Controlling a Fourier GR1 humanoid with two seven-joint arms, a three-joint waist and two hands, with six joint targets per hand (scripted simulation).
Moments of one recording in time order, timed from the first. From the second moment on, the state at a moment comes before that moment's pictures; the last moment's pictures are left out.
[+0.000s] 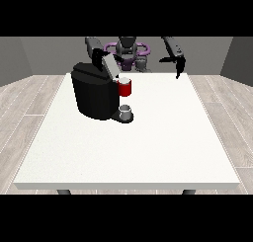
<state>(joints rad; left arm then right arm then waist) -0.13 0.12 0.18 -1.17 -0.06 -0.42 -0.47 -0.61 -0.08 -0.09 -1.13 0.14 -0.18 -0.20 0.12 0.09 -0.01</state>
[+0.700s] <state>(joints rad) -0.17 0.13 0.17 -1.13 -0.04 -0.43 -0.45 -0.70 -0.07 -0.09 -1.07 0.15 -0.22 -0.17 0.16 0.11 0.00</state>
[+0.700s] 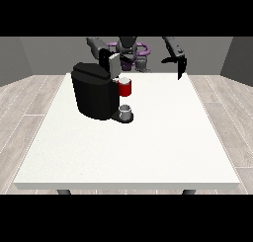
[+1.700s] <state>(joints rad) -0.25 0.15 0.17 -1.04 -0.03 -0.45 -0.50 -0.90 -0.02 0.08 -1.05 0.27 -0.27 -0.09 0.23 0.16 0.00</state>
